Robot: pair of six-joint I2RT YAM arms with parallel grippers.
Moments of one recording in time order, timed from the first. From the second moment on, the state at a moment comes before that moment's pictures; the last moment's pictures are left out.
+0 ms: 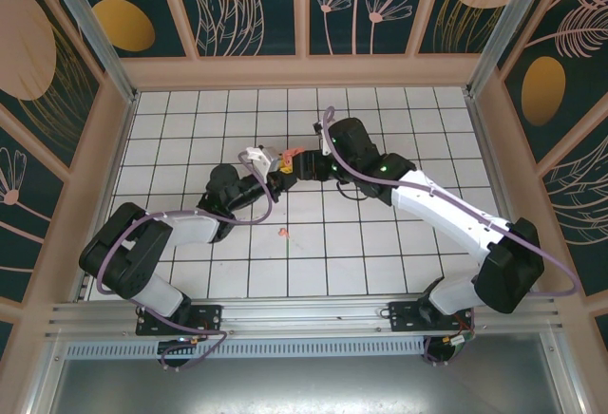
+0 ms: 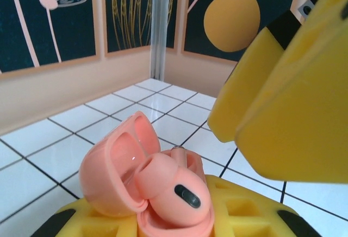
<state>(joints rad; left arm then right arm) -0.56 1.56 0.54 1.03 0.47 -0.12 0.76 1.41 1.18 -0.39 -0.13 0.51</state>
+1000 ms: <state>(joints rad) -0.59 1.58 0.53 0.99 0.46 -0.13 0.78 1.47 1.14 -0.25 -0.16 0.60</state>
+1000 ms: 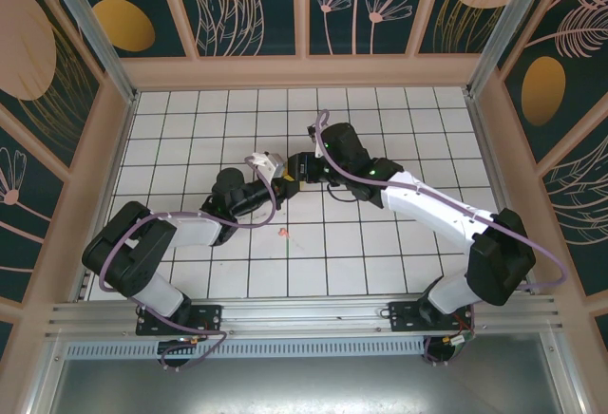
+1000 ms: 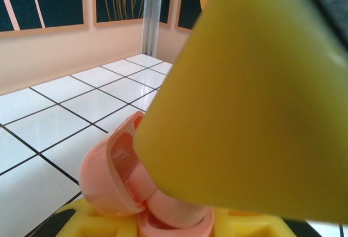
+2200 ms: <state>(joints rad) -0.59 1.52 0.52 0.99 0.49 -0.06 0.79 1.40 1.13 -0.29 -0.12 0.57</state>
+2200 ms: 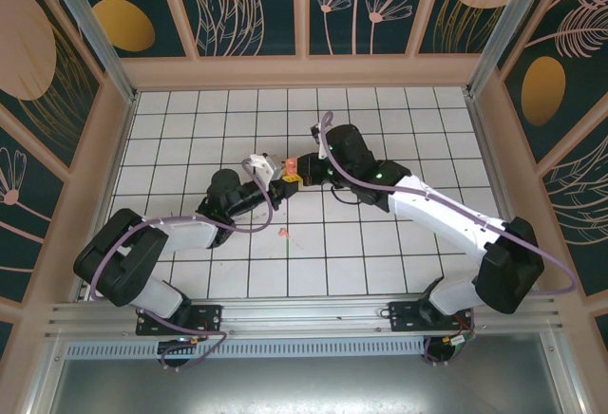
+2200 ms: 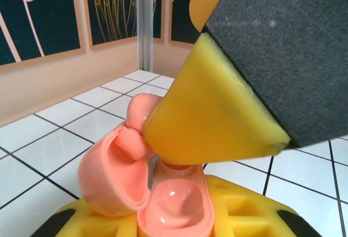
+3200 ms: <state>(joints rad) -0.59 1.36 0.64 0.71 -0.11 -0.12 0.81 1.38 0.79 -0.51 0.15 0.79</state>
